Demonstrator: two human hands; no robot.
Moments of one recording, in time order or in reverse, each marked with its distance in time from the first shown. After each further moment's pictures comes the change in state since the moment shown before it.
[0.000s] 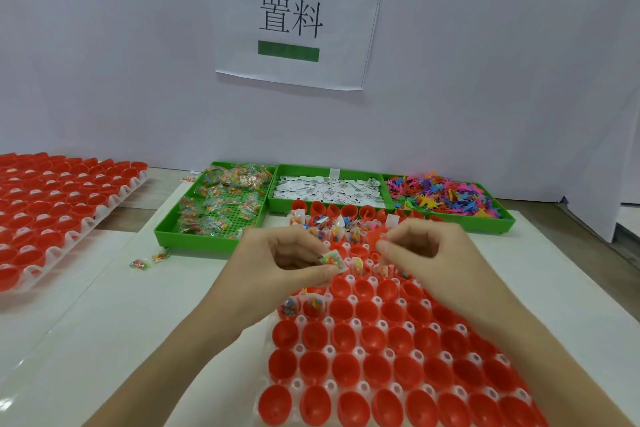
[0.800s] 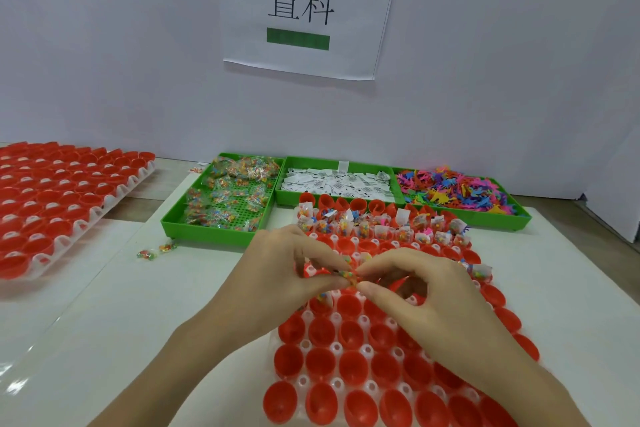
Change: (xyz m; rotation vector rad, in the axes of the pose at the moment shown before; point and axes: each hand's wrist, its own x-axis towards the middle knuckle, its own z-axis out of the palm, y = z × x) left_hand -0.008 0.007 0.003 0.516 -0.007 0.227; right_hand -0.032 -0.007 0.025 -0.094 -0.061 -0.140
